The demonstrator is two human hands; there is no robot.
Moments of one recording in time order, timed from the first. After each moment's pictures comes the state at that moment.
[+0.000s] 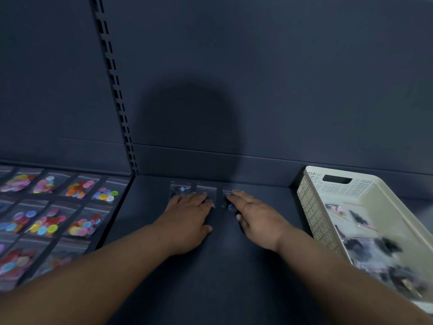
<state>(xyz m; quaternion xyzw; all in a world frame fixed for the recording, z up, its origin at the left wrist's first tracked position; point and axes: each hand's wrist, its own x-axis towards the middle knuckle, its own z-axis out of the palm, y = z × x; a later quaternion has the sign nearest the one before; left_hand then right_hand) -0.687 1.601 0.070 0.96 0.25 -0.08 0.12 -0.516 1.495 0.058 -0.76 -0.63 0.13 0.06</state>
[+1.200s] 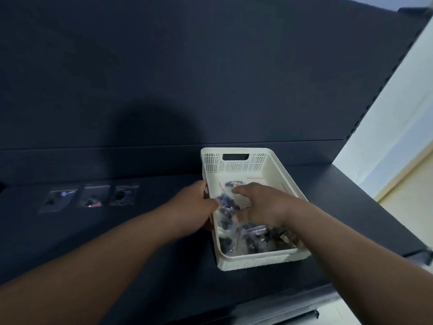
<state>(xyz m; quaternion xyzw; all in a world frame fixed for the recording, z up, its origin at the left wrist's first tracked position) -0.527 1.444 0.113 0.78 0.27 0.04 0.56 -0.384 1.327 0.114 -0.87 -0.44 0.22 0.06</state>
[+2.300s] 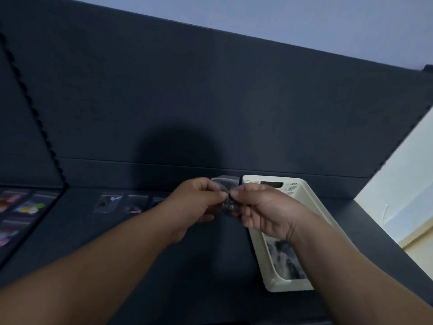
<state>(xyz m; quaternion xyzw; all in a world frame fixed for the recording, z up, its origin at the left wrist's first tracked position) -0.574 1.465 0.168 0.65 0.29 0.15 0.69 -0.436 1.366 0.171 -0.60 -0.25 0.52 0.55</state>
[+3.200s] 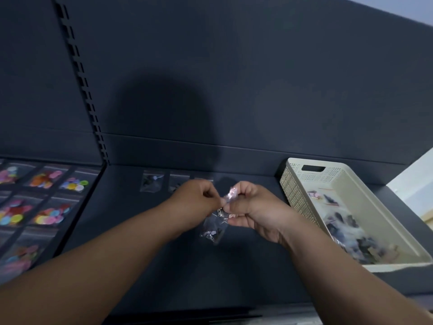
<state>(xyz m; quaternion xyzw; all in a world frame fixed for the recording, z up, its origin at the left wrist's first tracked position) -0.652 1.538 0.116 0.74 0.32 0.12 0.57 -0.529 1.438 0.120 -0.66 -0.25 0.50 0.51</state>
